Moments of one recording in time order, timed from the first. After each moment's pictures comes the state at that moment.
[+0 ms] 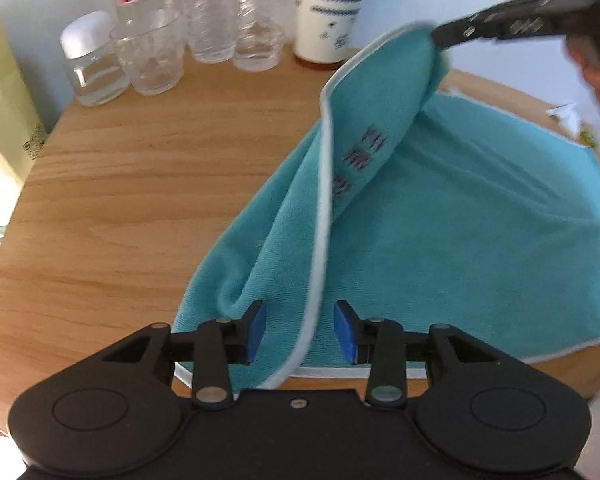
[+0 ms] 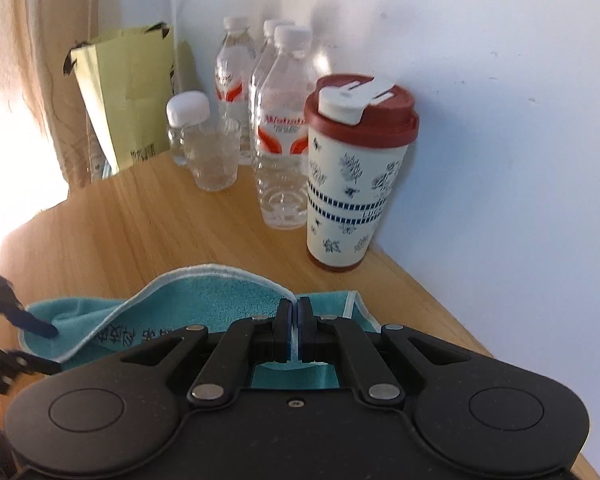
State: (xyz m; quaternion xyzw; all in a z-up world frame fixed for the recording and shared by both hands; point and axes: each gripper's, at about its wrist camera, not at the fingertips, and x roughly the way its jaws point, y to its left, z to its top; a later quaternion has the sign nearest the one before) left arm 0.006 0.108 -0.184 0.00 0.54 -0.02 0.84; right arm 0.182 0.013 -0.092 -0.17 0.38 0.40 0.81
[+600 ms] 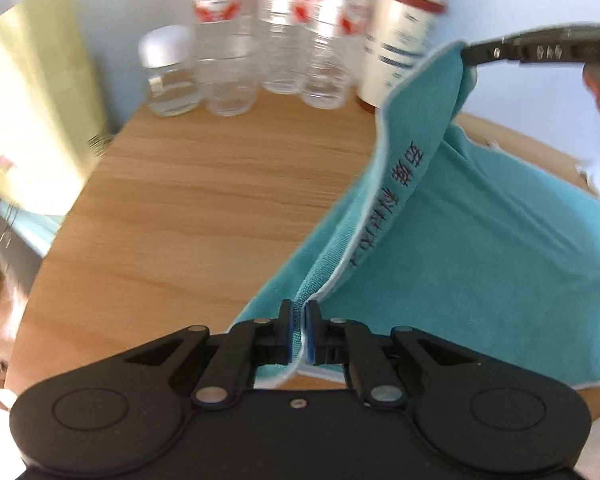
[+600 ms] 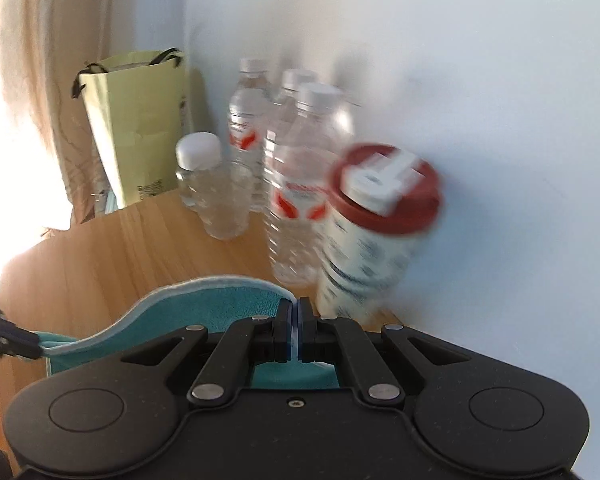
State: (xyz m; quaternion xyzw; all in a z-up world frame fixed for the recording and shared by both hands) left arm -0.020 0.169 -0.139 -0.09 0.50 0.05 0.86; right arm 0.194 0.065 -0.071 -0.19 0.33 0.43 0.82
